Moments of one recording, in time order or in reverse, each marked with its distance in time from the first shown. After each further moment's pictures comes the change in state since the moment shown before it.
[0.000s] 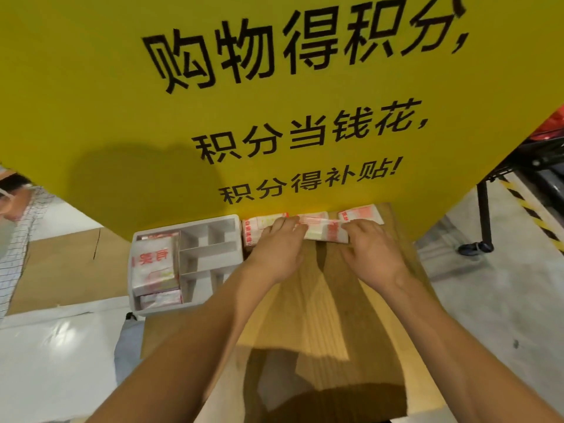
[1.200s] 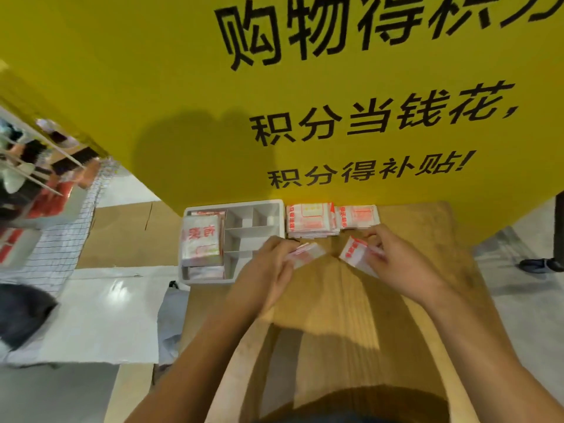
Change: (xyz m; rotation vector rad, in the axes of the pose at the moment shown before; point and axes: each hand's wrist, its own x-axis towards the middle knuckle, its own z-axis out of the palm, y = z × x) left_hand -0.103 -0.052 0.029 -0.441 0.334 -0.092; right_hand -0.003 -0.021 0.011 0.512 -0.206 -0.035
